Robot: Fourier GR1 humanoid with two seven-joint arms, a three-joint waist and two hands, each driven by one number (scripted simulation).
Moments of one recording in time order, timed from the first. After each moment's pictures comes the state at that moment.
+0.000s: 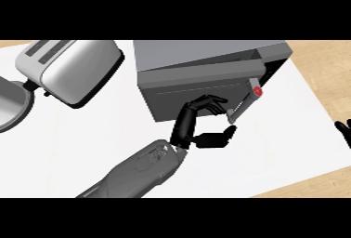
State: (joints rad) left arm -0.77 0.00 -0.89 -0.89 0.68 0.69 -0.48; right arm 0.22 -0.44 -0.15 -1.94 -0.35 0.46 -0.41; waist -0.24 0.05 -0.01
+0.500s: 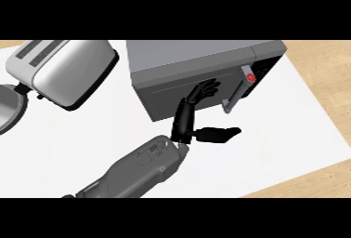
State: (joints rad) left arm -0.80 0.00 -0.88 -0.89 0.81 0.78 -0.49; right arm 0.10 -0.57 -0.30 -1.98 -0.19 0.39 -0.43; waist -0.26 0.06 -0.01
